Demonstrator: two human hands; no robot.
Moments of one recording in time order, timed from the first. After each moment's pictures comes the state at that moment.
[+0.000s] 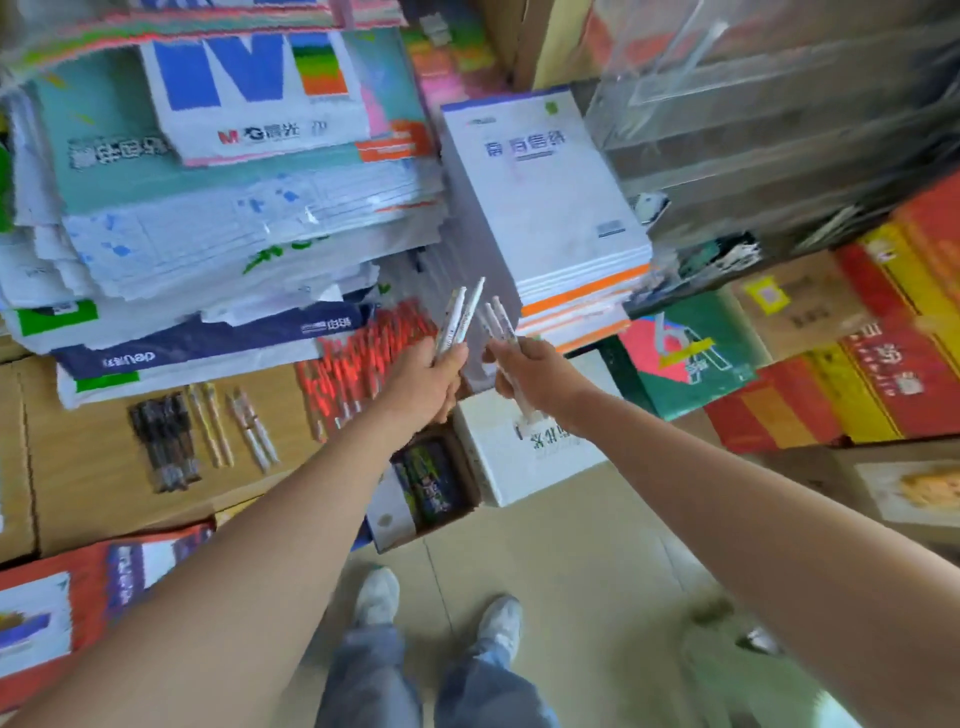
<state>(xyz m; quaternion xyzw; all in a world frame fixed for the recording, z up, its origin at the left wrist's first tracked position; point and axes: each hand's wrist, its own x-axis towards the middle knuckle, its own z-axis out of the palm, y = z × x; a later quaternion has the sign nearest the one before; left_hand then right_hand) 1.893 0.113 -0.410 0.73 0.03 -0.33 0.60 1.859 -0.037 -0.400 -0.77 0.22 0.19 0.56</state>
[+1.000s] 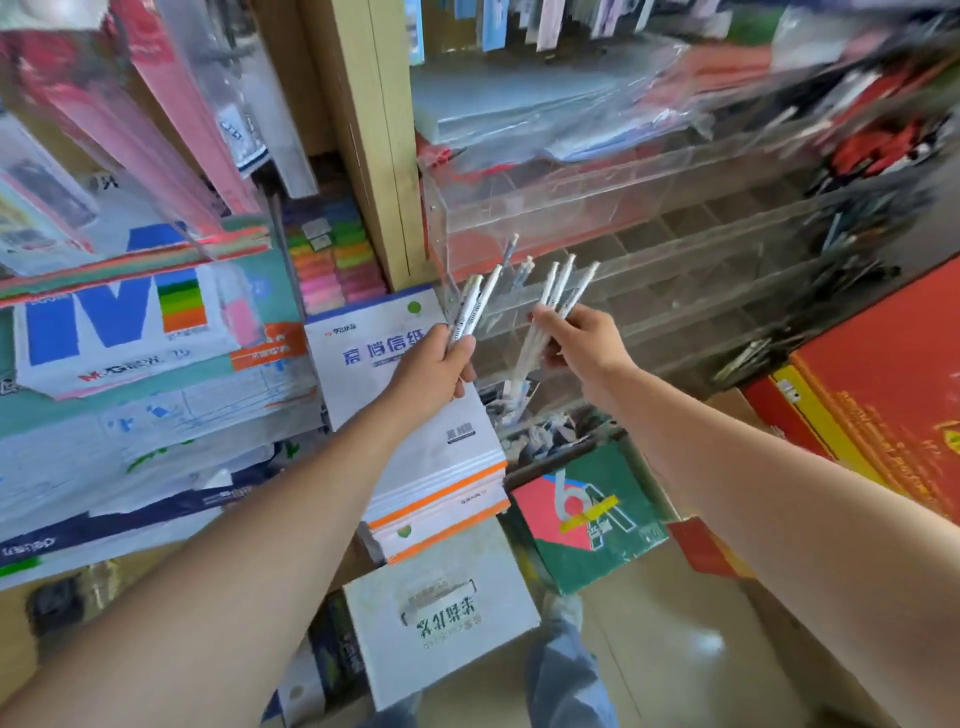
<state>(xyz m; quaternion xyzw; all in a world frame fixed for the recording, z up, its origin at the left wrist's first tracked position) 2.055 -0.139 -0.304 0.81 -0.09 -0.25 0.53 2.021 -0.322 -0.302 -0.72 0.29 0.00 0.63</state>
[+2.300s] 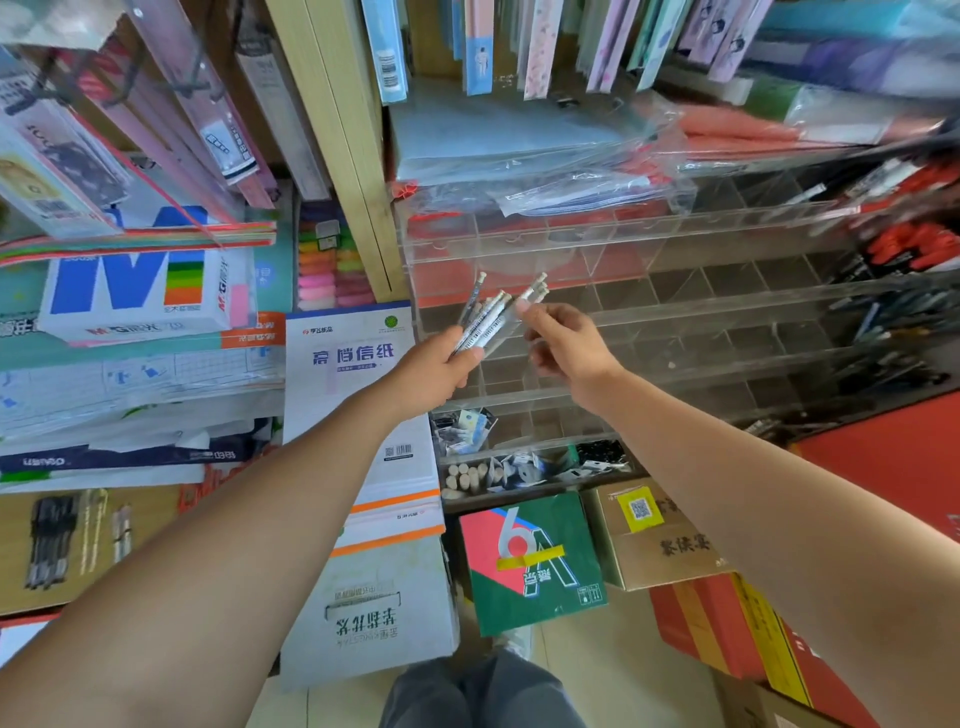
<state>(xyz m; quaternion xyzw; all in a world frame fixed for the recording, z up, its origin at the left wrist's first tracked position) 2.067 -0.222 -0.282 0.85 -0.09 -0.27 0.44 2.062 -0.407 -0.275 -0.67 0.20 0.15 0.70</state>
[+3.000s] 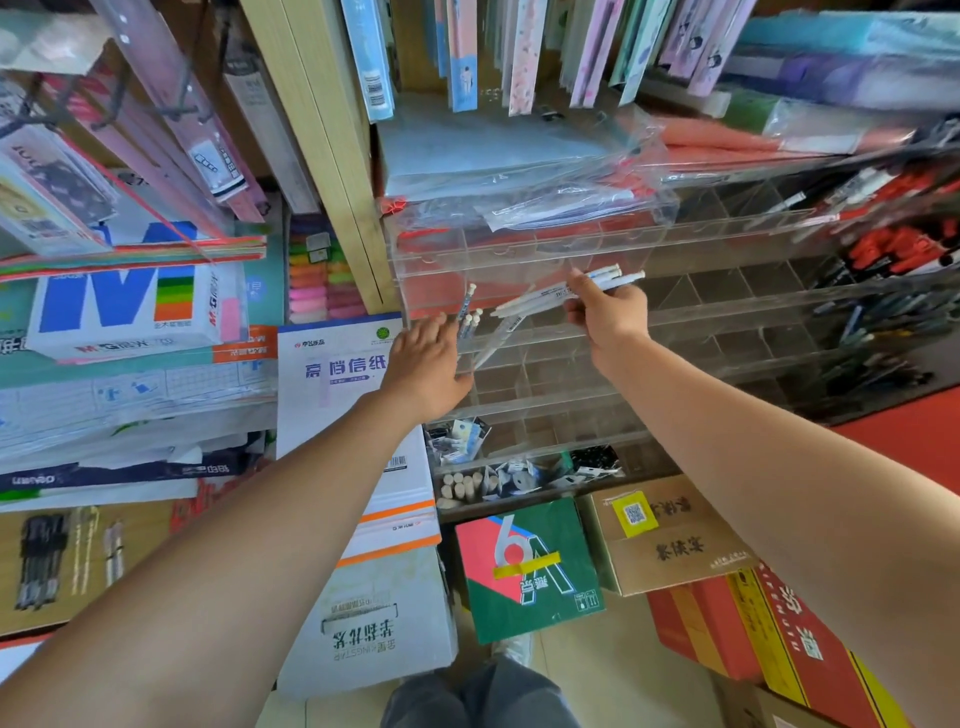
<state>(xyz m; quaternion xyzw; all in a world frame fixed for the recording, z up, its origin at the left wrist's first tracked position) 2.079 -0.237 -0.275 0.97 -0.15 -0.18 0.09 2.093 -0.438 -0.253 -0.62 0.33 -0.03 0.71</state>
